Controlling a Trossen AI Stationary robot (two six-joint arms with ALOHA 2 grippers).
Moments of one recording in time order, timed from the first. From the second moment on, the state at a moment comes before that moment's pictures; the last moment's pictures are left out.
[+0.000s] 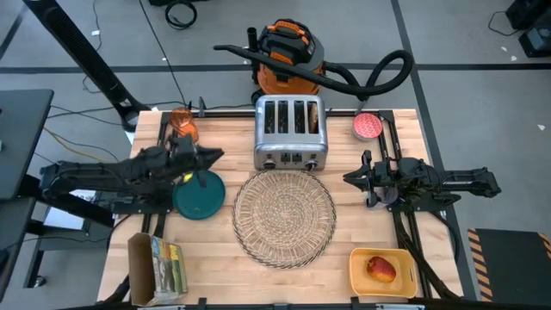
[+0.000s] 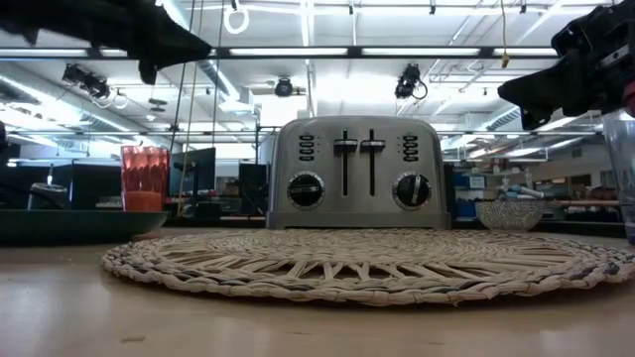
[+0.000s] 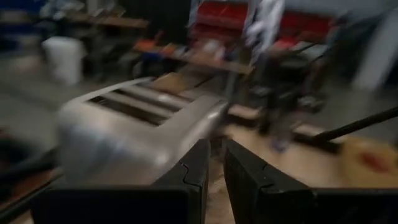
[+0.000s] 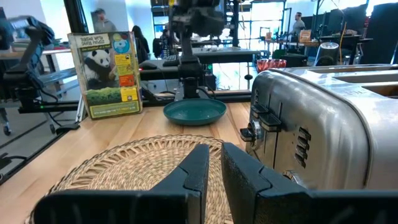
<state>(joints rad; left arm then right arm) 0.09 0.60 0.43 0.10 -0.35 -0.17 -0.03 0.03 0.01 0.03 0.01 0.03</state>
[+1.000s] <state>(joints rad) 0.77 1.04 1.02 -0.90 -0.44 -0.29 -0.03 0.03 0.01 0.03 0.01 0.03</state>
